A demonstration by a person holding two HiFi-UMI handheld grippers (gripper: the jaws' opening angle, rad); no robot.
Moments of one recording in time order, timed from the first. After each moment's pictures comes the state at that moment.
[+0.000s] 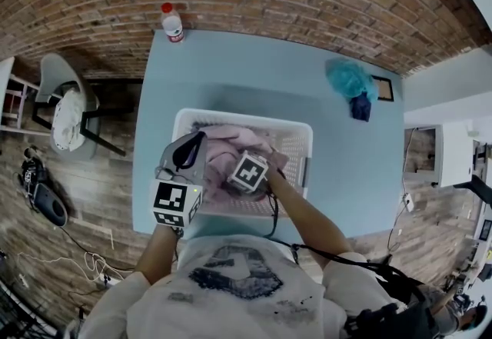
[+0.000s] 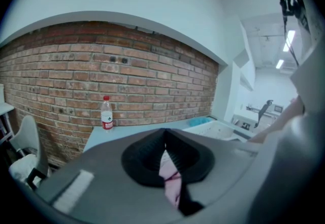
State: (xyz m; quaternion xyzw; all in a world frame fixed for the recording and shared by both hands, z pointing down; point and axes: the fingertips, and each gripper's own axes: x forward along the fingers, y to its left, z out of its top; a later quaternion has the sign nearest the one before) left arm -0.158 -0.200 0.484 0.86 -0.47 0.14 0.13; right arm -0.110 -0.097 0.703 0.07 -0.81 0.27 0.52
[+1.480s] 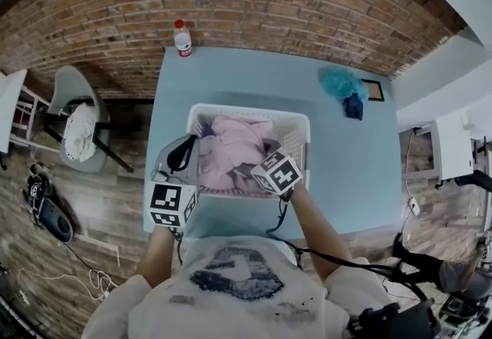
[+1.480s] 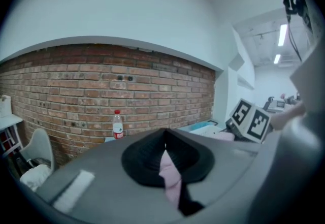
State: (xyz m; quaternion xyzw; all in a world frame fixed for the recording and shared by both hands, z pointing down) left arm -0.203 -0.144 0.436 0.86 -0.49 0.11 0.08; right arm -0.092 -0.125 0.570 0.28 -0.87 0.20 0.36
